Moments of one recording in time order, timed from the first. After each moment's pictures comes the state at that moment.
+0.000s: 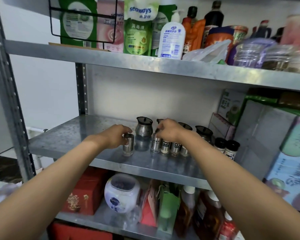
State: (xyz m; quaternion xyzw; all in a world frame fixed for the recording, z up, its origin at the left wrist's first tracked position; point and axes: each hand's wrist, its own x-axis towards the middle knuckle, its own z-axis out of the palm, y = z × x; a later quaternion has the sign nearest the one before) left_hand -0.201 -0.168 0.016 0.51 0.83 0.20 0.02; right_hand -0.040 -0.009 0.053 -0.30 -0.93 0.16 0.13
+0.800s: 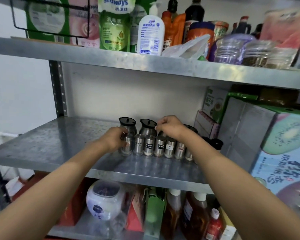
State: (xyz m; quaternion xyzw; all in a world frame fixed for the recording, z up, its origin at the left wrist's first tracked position) left_hand -0.179 -0.099 0.002 0.48 0.82 0.32 0.05; right_hand -0.015 0.056 0.049 -0.32 -0.84 0.36 0.26
